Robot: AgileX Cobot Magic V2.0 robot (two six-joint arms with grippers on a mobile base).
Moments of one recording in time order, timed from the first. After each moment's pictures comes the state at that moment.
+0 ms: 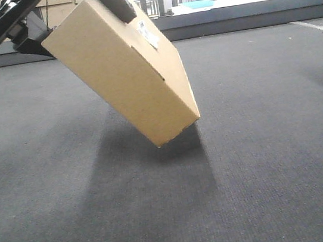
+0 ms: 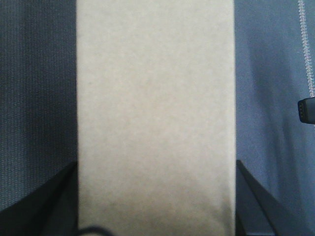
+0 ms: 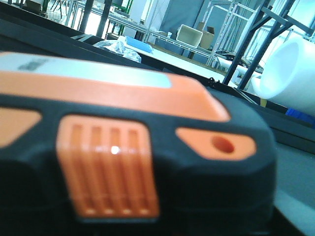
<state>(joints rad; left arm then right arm) -0.52 1.50 -1.19 -0.34 0.62 -0.37 -0.13 1.49 -0.38 0.17 -1.07 -0.43</state>
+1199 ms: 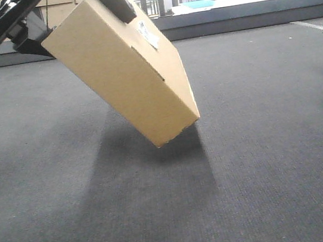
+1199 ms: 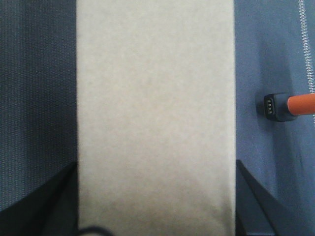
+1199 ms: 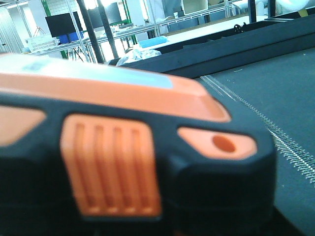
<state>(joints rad) -0.52 1.50 -1.19 -0.34 0.62 -0.37 -0.13 1.60 -0.38 0.15 -1.15 0.19</state>
